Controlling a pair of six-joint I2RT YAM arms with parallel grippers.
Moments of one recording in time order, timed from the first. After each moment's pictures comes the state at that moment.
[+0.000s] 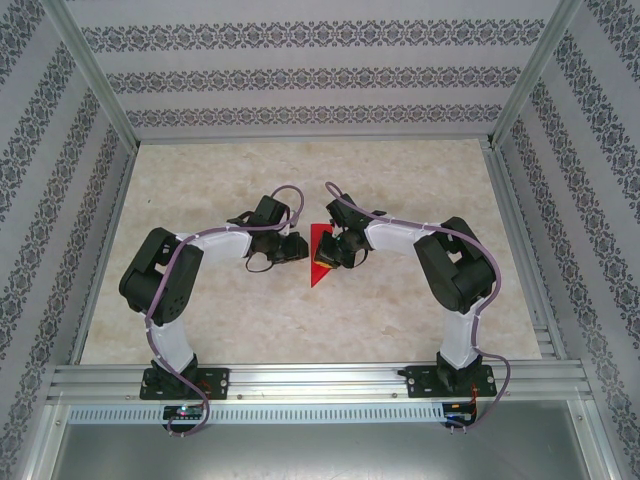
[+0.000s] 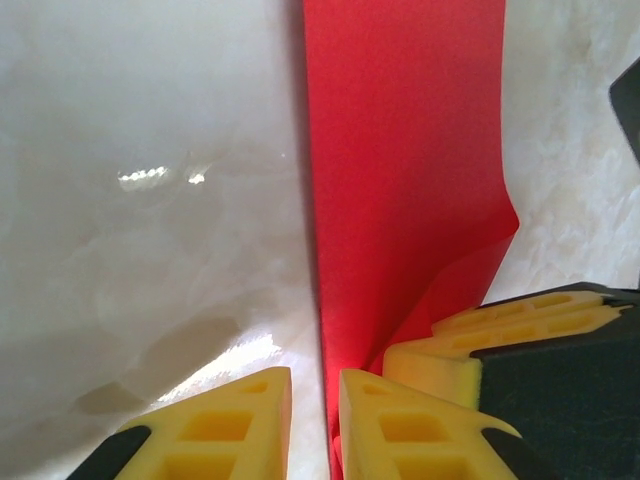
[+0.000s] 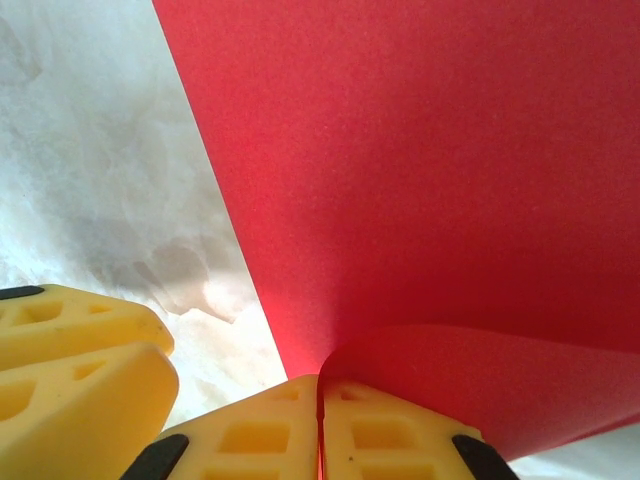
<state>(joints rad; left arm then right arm) -0.50 1.82 1.03 -0.24 0.44 -0.63 0.60 1.93 1.17 -0.40 -0.42 0.87</state>
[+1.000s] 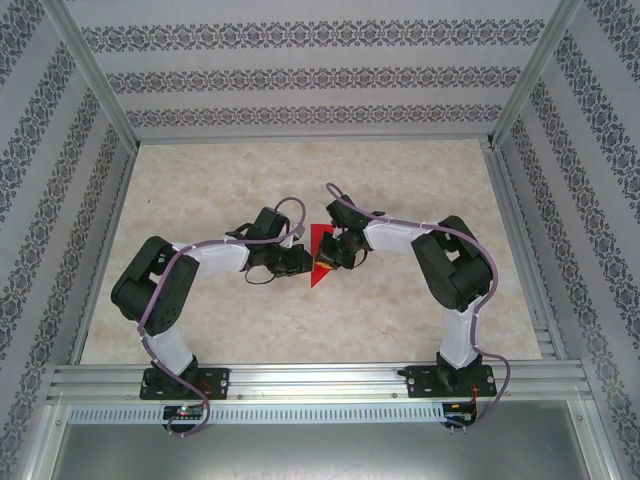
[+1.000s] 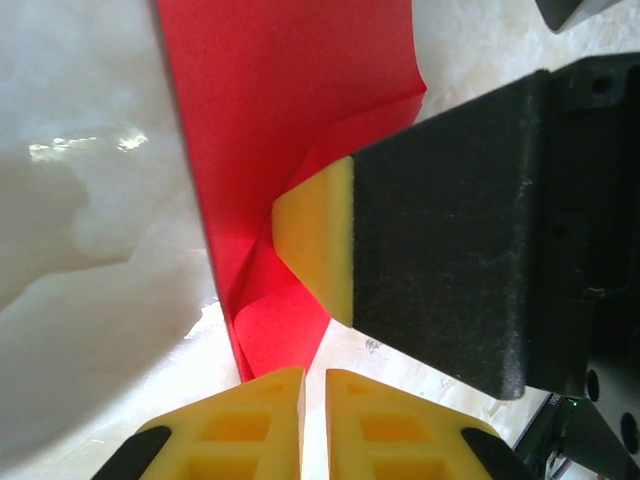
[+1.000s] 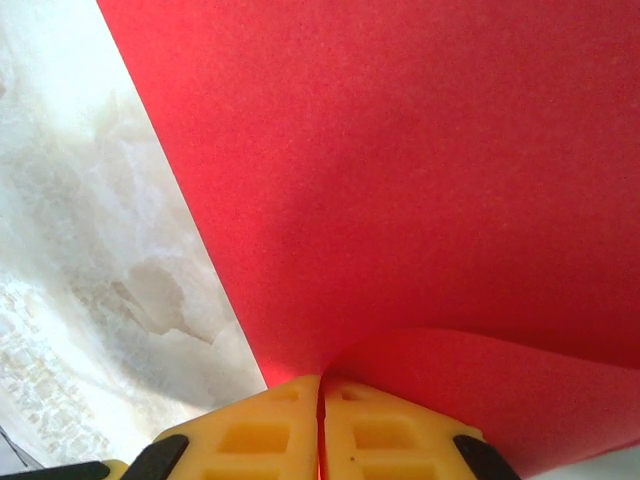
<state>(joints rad) -0.55 1.75 0.90 -0.14 0.58 -0.67 0.60 1.95 1.17 -0.39 -0.41 0.90</state>
